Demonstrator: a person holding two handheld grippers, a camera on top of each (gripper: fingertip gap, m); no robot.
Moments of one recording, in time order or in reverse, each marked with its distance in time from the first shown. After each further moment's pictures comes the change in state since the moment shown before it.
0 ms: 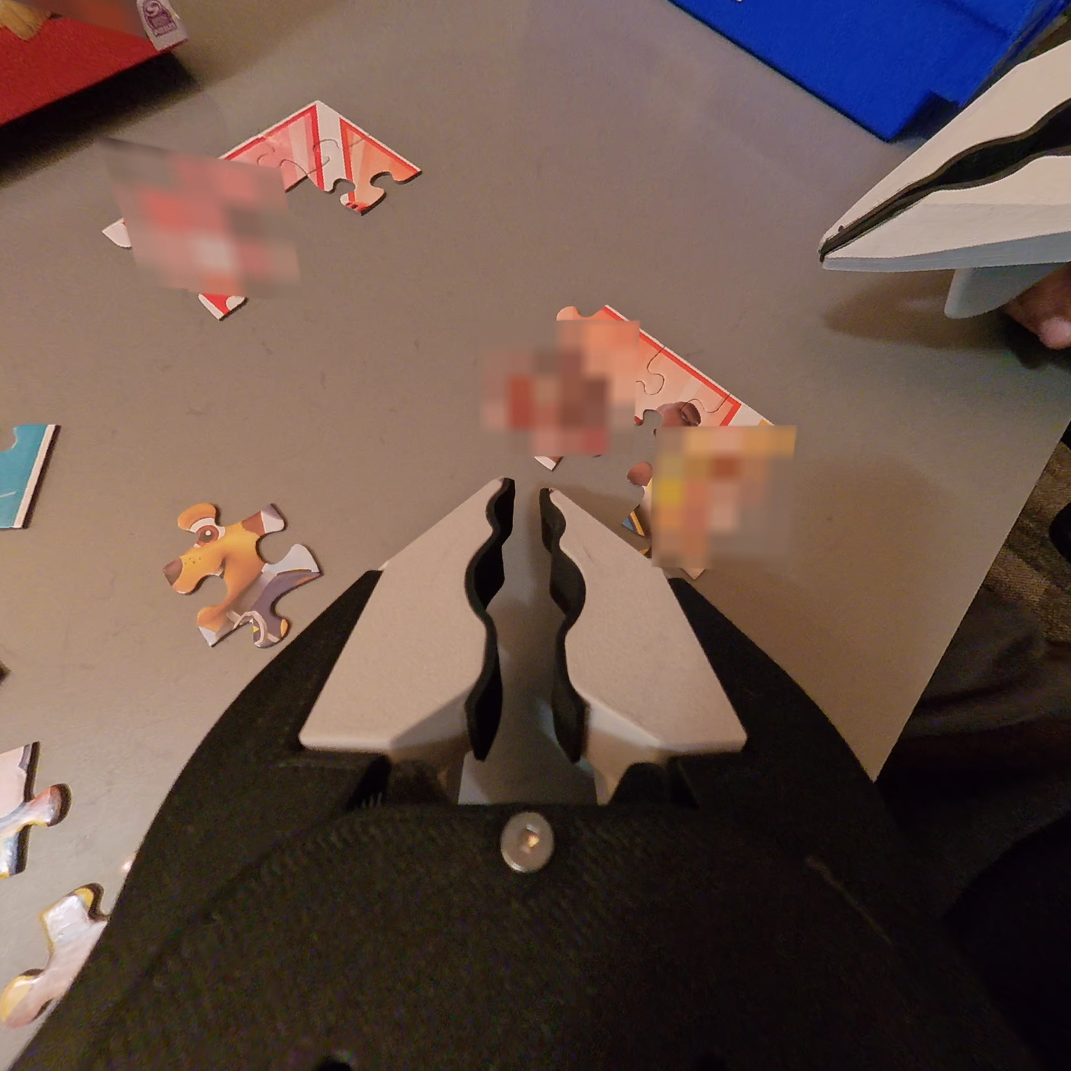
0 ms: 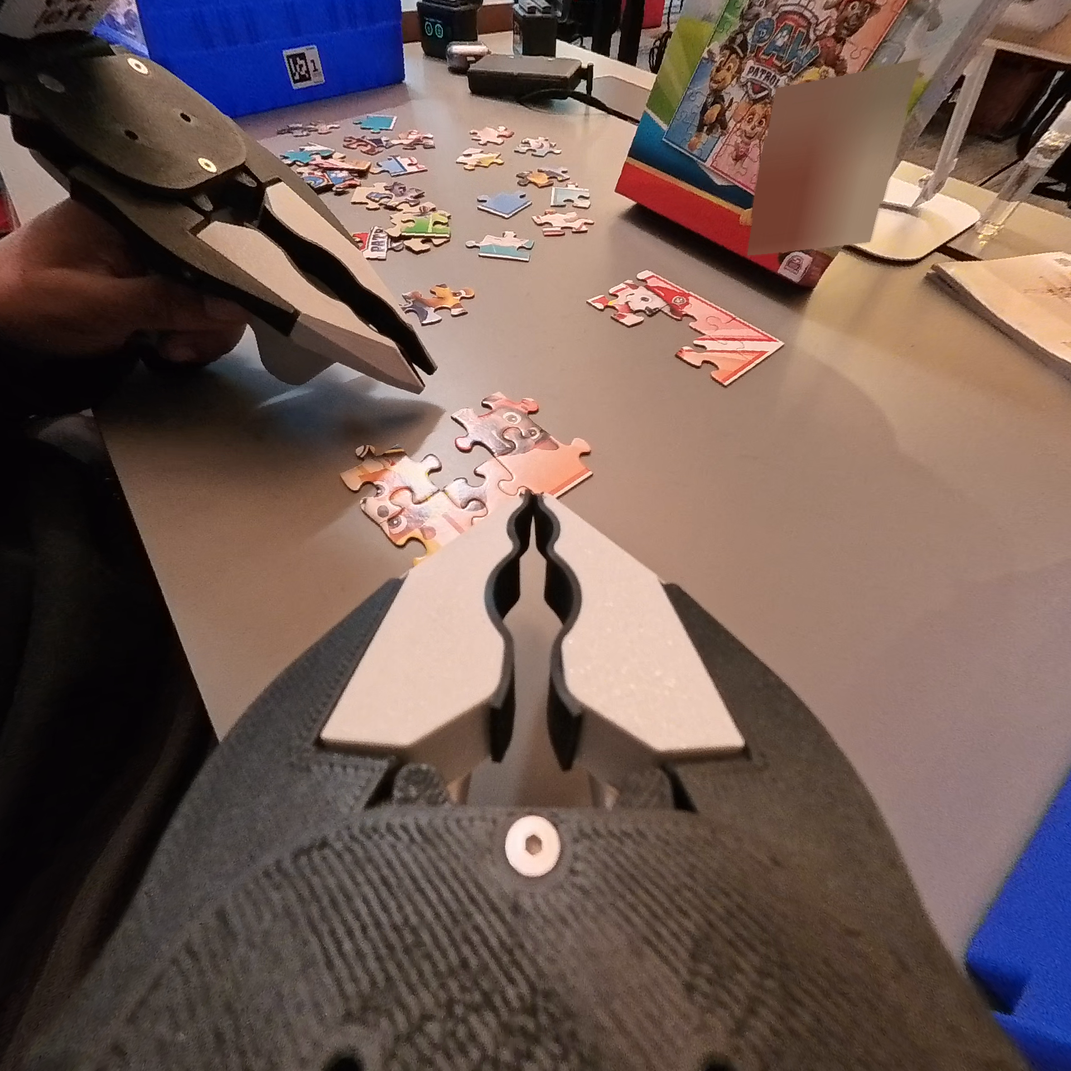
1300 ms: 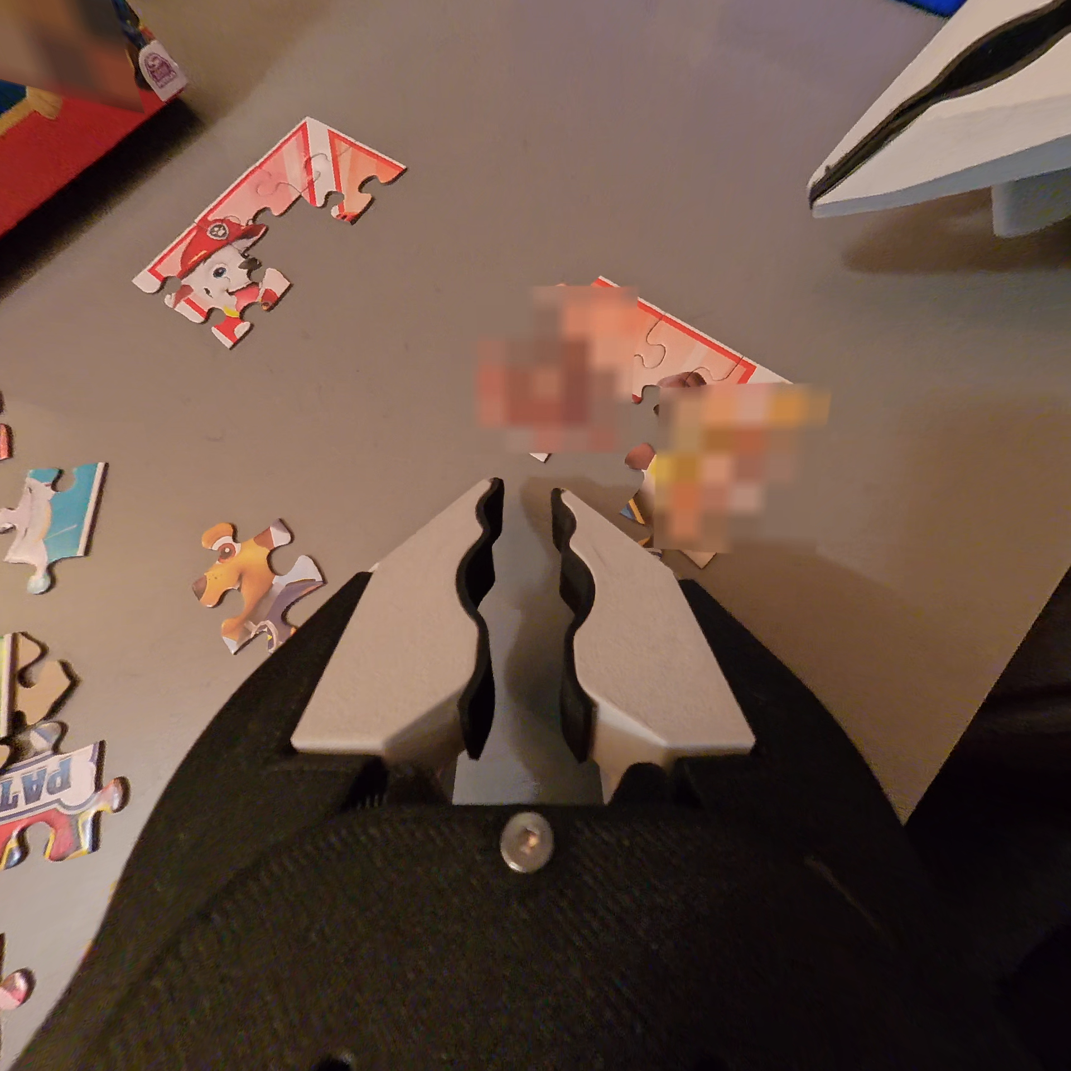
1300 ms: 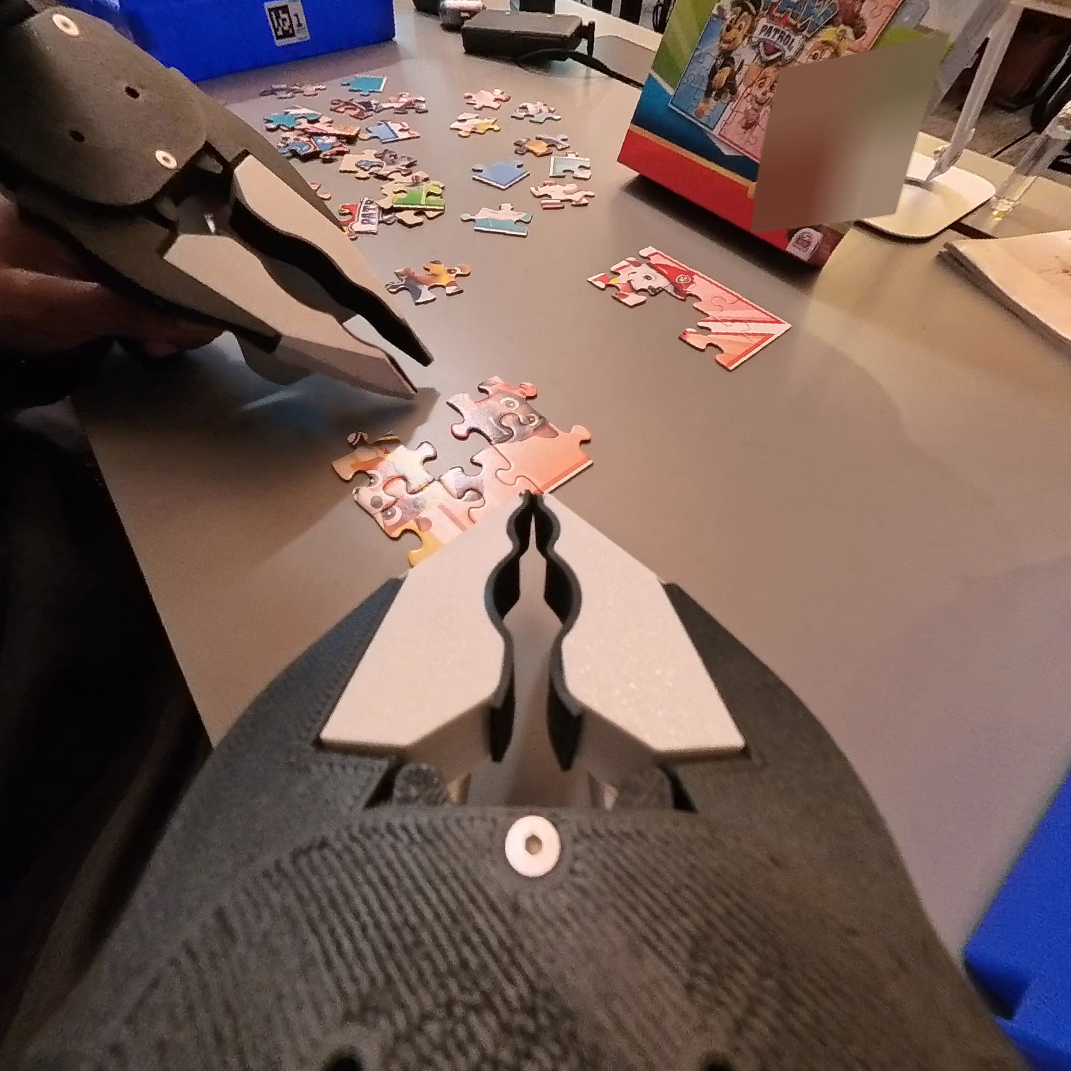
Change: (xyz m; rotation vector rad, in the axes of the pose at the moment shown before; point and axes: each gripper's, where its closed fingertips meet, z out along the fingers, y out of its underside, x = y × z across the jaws) left arm 0.004 0.005 0.004 -0.039 -0.099 0.147; right arm 0.000 0.005 0.004 -0.042 0.007 -0.007
